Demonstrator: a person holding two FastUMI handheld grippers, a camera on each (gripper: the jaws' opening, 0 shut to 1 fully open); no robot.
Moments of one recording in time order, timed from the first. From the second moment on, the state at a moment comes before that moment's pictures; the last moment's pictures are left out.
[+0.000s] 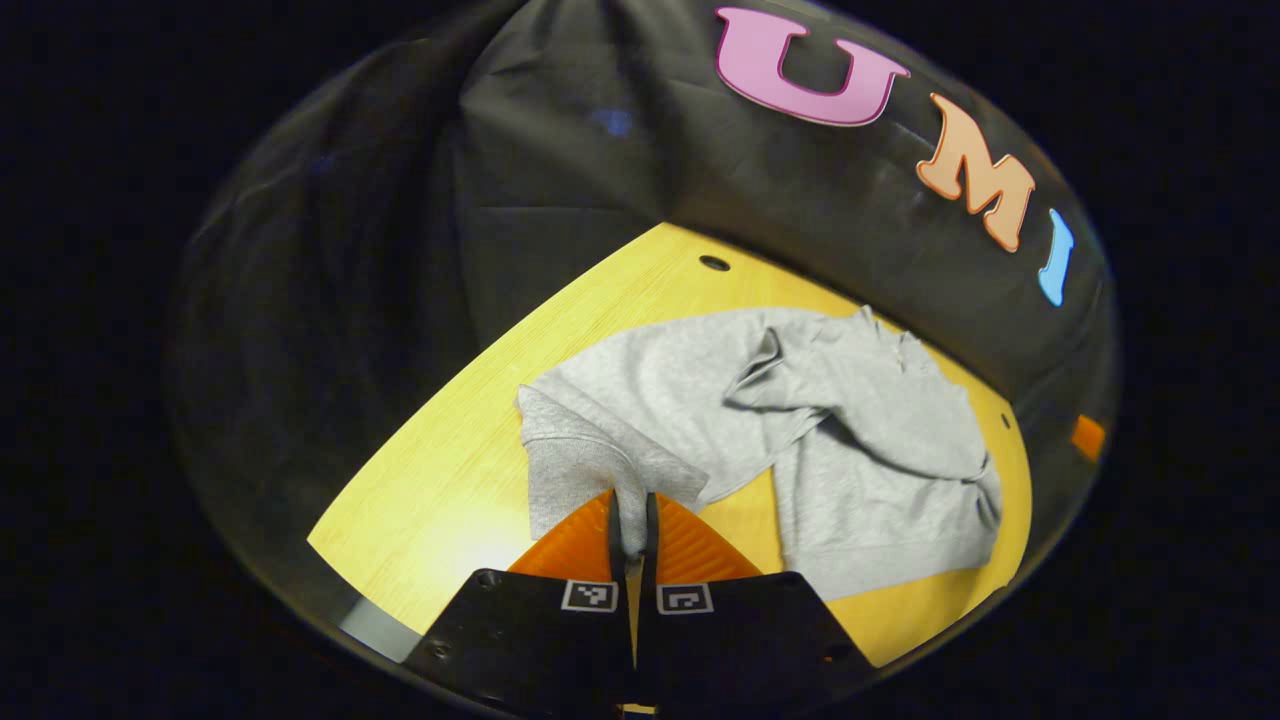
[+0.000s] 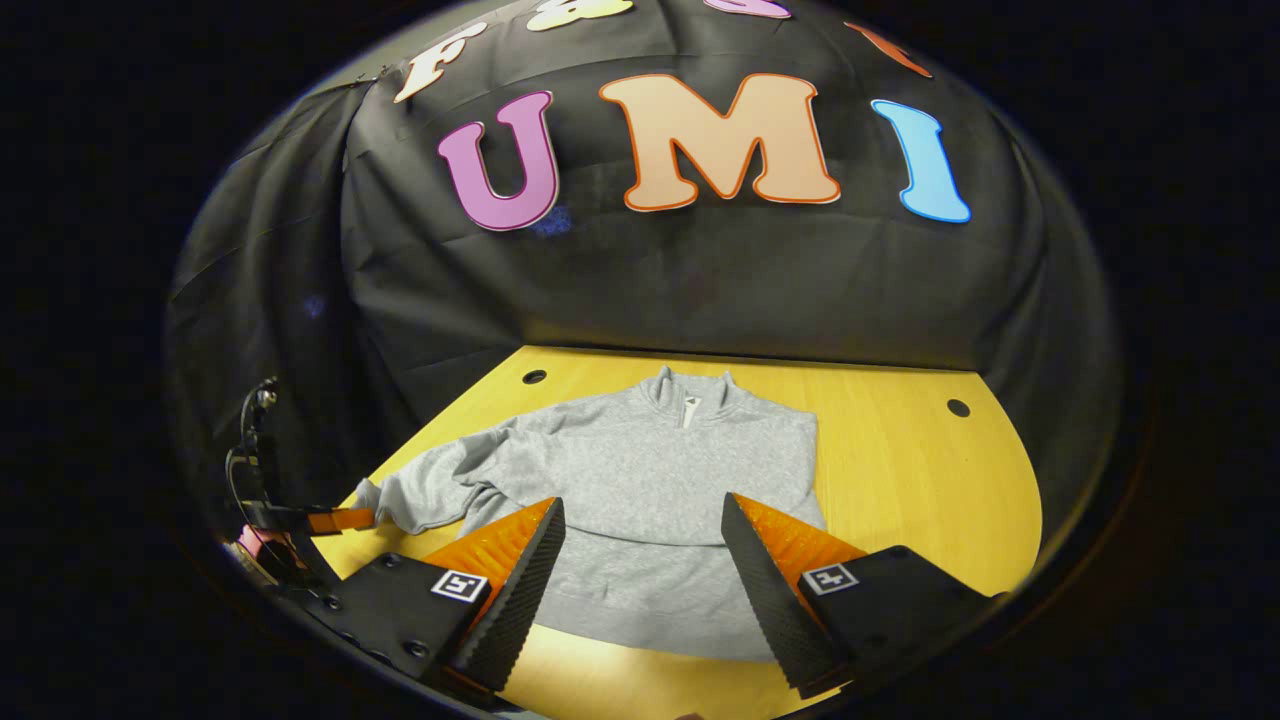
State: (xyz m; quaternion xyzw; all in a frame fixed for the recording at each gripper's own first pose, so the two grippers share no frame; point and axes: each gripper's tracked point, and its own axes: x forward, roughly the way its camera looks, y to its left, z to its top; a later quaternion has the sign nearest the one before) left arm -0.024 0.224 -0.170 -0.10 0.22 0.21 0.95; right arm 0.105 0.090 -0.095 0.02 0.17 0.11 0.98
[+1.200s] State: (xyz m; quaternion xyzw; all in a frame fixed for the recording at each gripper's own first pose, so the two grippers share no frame) left arm 0.136 -0.061 -0.057 -0.04 0.14 -0.03 0.99; right arm 0.101 -0.101 -0.099 0.04 0.16 0.05 0.98
